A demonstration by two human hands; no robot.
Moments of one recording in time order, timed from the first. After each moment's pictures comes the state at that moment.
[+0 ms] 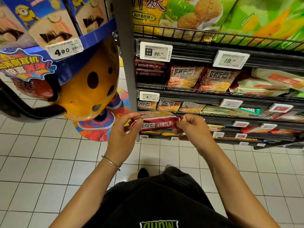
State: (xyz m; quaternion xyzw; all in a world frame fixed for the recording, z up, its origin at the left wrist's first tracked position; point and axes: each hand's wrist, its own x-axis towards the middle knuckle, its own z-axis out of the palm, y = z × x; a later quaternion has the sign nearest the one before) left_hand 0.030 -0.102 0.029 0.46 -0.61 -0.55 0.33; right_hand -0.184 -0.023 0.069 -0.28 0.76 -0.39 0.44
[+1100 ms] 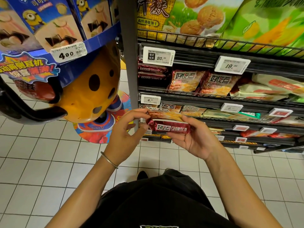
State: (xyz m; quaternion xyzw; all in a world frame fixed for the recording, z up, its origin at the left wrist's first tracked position) left_hand 0.031 -0.115 0.045 0.35 -0.71 -0.49 0.36; right_hand -0.194 -0.027 0.064 0.01 0.52 -0.51 0.69
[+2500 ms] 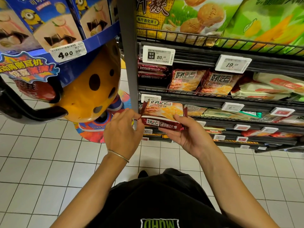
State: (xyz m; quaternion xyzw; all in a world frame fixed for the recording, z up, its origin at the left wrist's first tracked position) left_hand 0.020 -0.117 0.031 0.50 -0.79 -0.12 0.33; right_hand -0.177 -0.035 0.066 -0.01 0.50 -0.57 0.66
